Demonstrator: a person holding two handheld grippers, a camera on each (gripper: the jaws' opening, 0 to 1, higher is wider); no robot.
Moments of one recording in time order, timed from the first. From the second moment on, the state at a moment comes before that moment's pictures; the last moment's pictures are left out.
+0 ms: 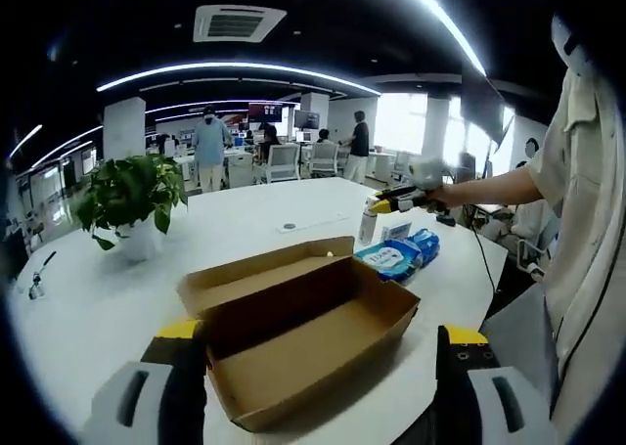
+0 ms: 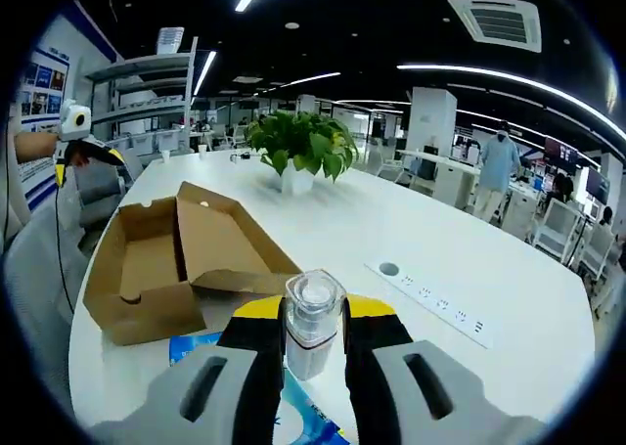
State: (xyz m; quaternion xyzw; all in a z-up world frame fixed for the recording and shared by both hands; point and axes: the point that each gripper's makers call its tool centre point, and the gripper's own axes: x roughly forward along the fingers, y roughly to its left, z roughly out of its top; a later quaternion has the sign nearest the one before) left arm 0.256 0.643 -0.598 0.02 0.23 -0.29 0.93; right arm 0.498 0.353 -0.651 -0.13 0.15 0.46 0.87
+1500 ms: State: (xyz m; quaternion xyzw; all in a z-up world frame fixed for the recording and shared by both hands) left arm 0.249 0.641 -0.629 0.04 0.27 -0.29 0.92; right arm 0.492 0.353 -0.682 -0.17 0.18 0.47 0.85
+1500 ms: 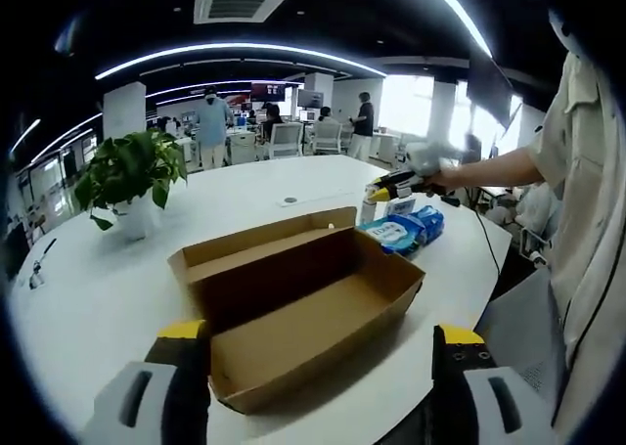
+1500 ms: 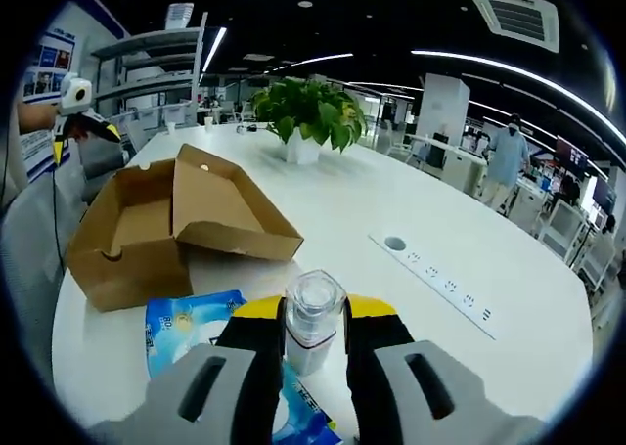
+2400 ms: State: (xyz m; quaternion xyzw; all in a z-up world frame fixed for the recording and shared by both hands) left arm 0.256 0.656 -0.634 0.05 0.28 -0.26 0.92; right arm 0.494 0.348 -0.667 -0.15 0.17 0.45 0.86
